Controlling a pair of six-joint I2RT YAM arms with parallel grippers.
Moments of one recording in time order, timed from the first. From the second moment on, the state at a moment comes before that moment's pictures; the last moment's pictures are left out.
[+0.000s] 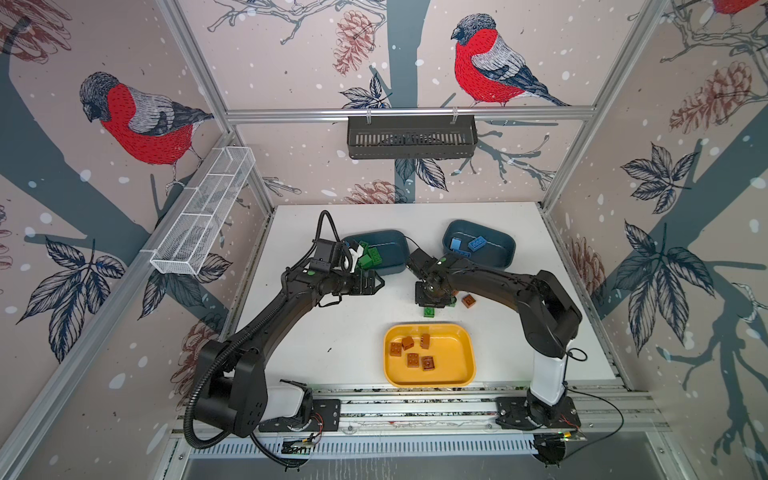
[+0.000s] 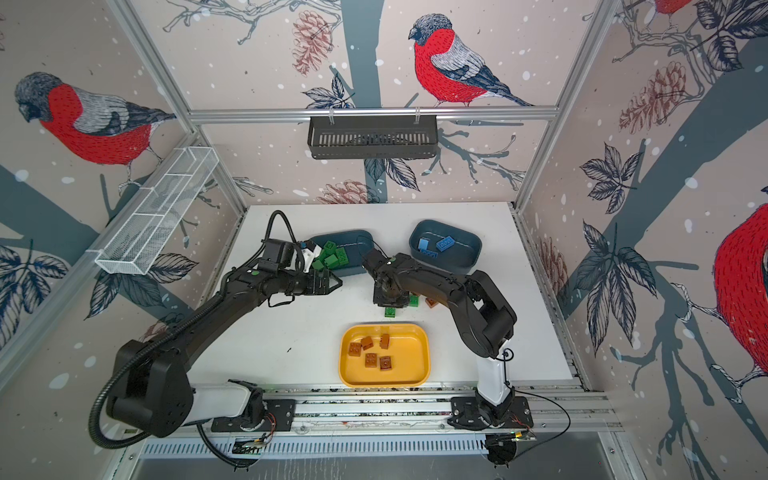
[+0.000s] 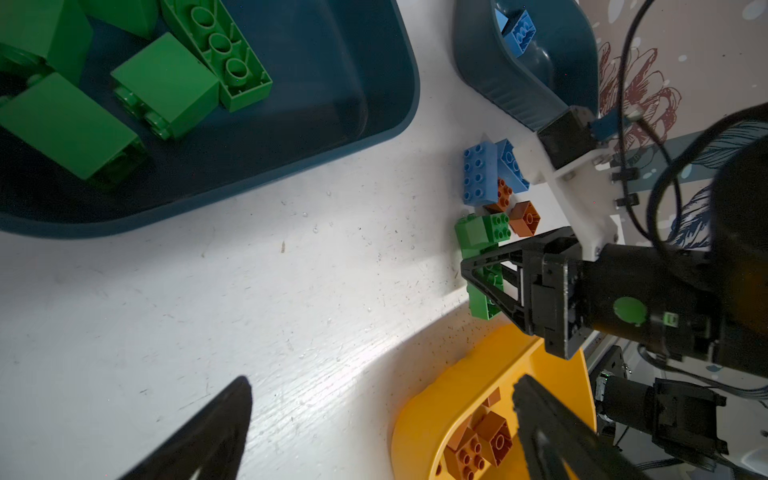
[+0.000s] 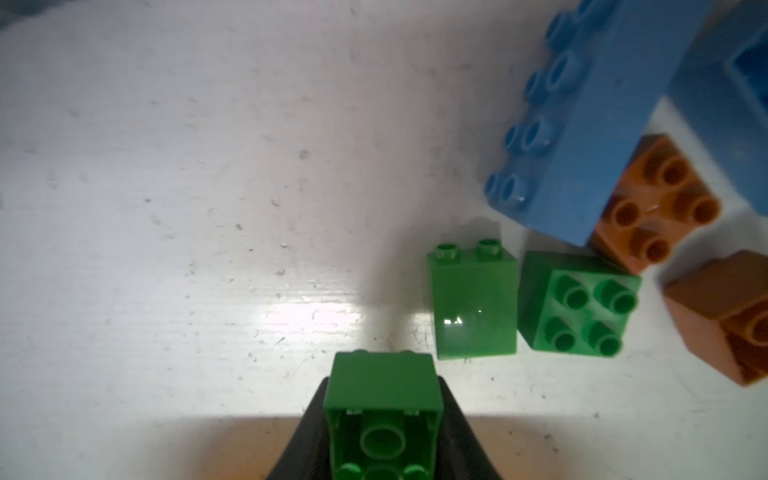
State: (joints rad) left arm -0.30 1.33 0.94 -0.52 0.51 -0.29; right arm 0.81 1.90 1.40 -0.86 0.07 0.80
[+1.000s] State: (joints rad) left arm -0.20 1.23 0.88 -0.47 0.47 -0.39; right arm 0.72 2.15 1.93 -0.60 -0.02 0.47
